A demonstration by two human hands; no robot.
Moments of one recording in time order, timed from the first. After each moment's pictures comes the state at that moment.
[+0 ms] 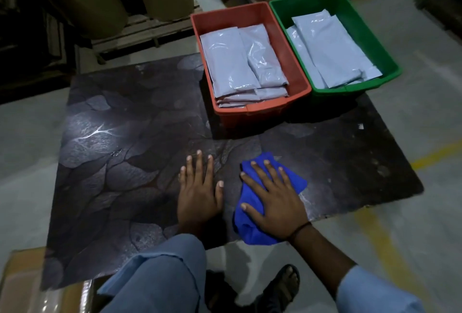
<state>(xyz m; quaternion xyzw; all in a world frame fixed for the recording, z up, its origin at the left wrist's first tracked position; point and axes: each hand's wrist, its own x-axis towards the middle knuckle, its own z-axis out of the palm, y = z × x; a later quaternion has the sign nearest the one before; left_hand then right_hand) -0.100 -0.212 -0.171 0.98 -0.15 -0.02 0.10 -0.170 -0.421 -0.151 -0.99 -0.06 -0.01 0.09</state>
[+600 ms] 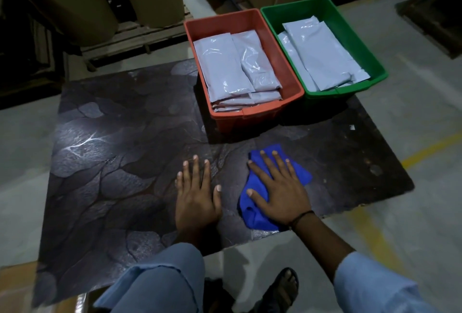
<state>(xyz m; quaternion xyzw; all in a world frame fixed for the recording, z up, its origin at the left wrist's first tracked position) -0.104 -0.212 -0.172 0.98 -0.15 0.03 0.15 -0.152 -0.442 -0.153 -1.00 -0.01 0.00 0.07</state>
